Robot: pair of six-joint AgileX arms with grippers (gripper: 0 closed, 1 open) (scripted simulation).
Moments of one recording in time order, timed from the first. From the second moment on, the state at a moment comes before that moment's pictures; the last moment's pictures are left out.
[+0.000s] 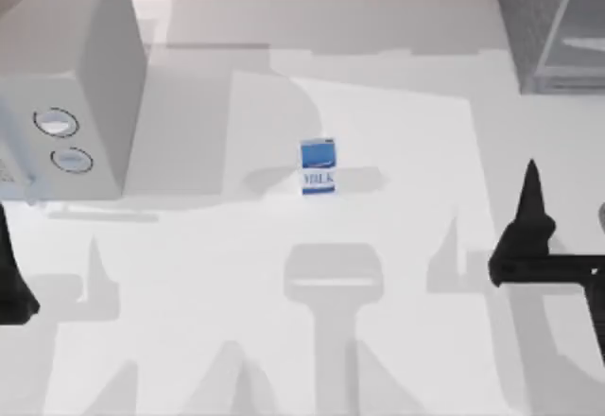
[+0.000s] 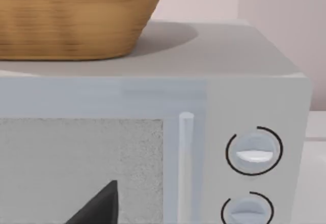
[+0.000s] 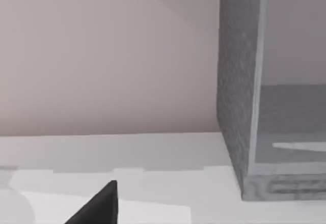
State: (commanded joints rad) left arm 0.00 0.00 0.00 0.00 0.00 0.00; right arm 0.92 0.99 0.16 0.85 0.94 0.02
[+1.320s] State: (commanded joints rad) left arm 0.00 0.00 0.00 0.00 0.00 0.00; right arm 0.90 2.46 0.97 1.48 0.84 0.01
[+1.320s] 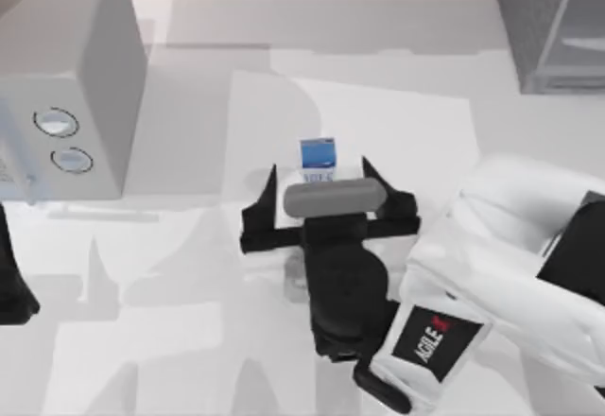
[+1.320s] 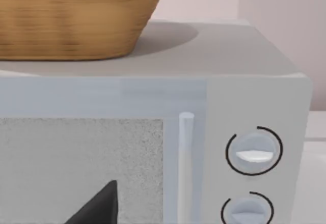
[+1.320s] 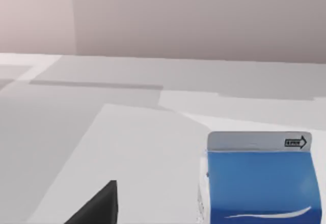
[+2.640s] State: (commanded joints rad) left arm 0.00 0.00 0.00 0.00 0.00 0.00; right arm 0.83 2.50 1.10 1.39 0.76 0.01
